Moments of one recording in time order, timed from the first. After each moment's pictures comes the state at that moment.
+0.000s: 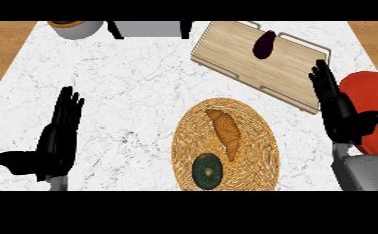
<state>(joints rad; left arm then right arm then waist) 0.05 0.24 -0.08 -1.57 0.26 0.27 -0.14 -0.18 -0.40 0.11 -1.36 -0.25 -0.18 -0.16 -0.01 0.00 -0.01</state>
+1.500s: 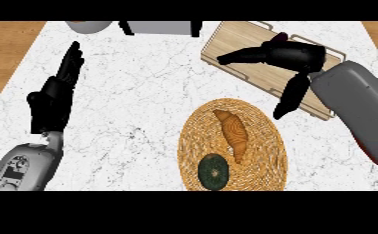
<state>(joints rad) -0.25 0.39 -0.14 -1.54 0.02 0.29 0.13 -0.88 -0.58 0.54 -1.07 0.15 0.61 -0.52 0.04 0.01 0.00</state>
